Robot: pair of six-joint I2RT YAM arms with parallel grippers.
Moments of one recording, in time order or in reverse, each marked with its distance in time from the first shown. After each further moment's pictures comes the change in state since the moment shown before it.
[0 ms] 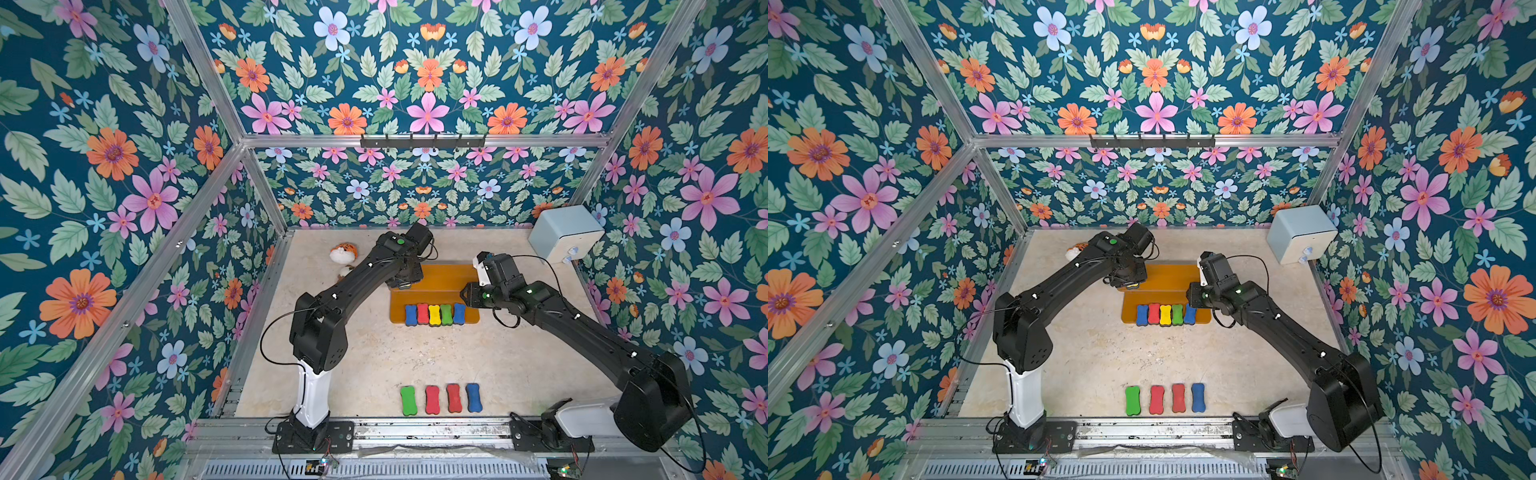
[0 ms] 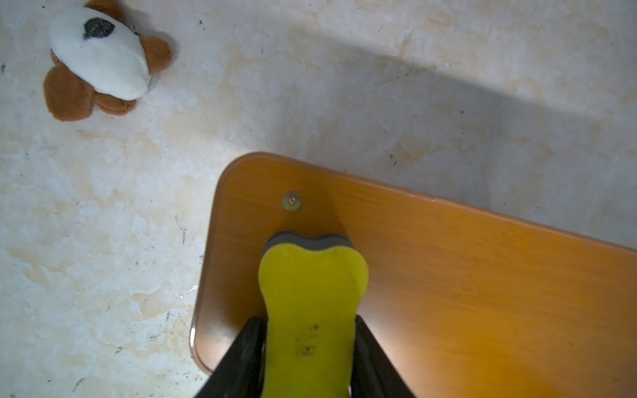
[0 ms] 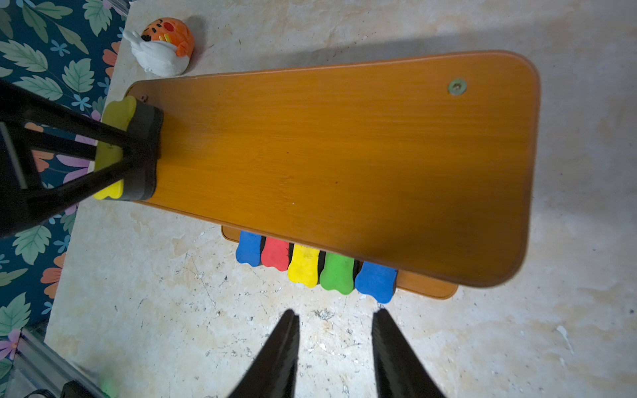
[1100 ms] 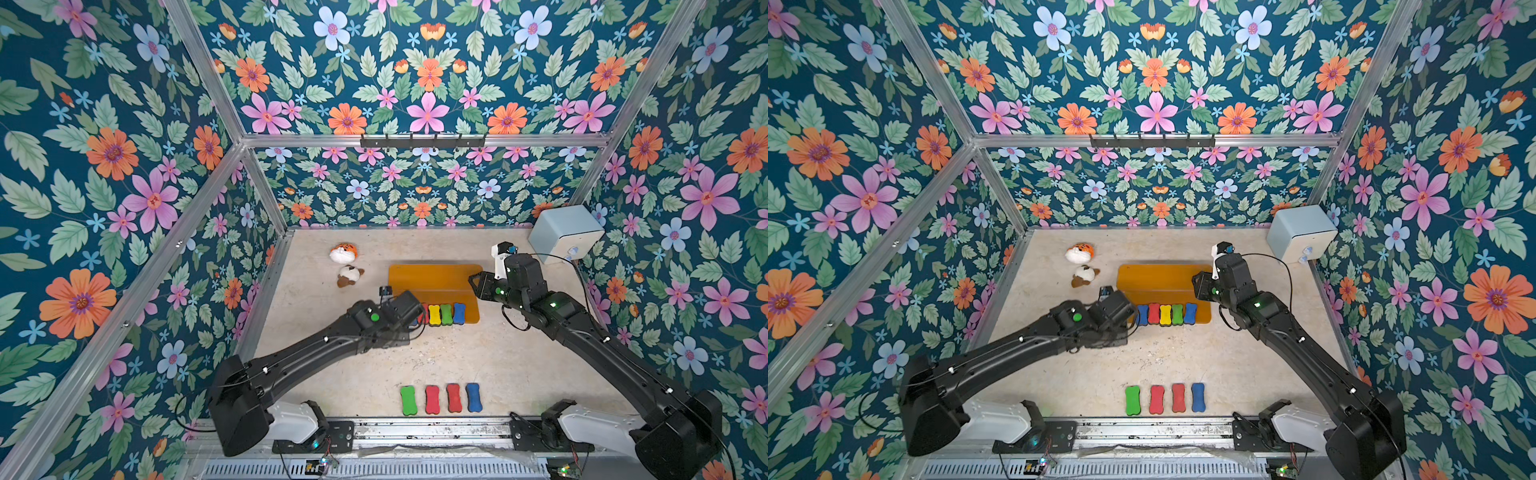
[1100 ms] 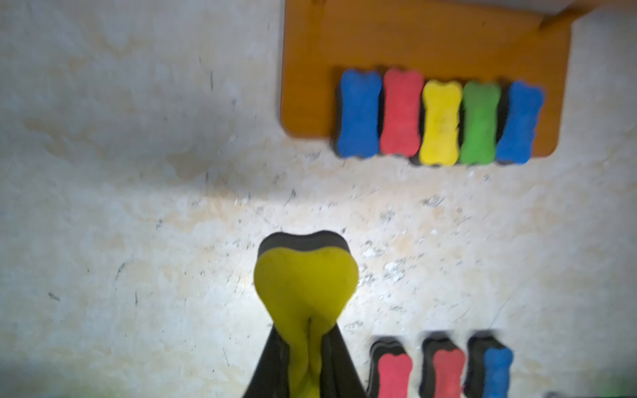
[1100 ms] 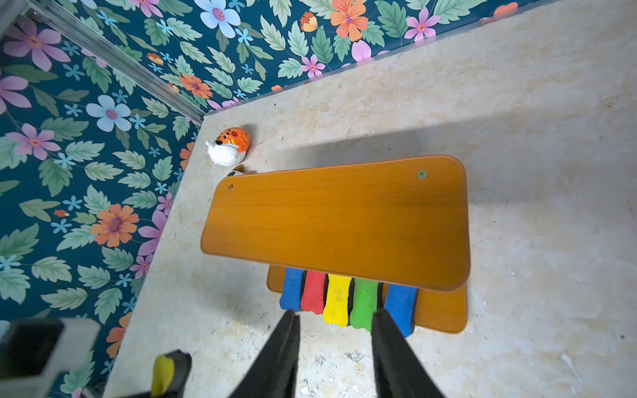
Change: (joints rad) left arm -0.323 -0.660 -0.845 0.163 -0.064 -0.140; right arm -0.013 -0.196 -0.070 0.142 0.055 0.107
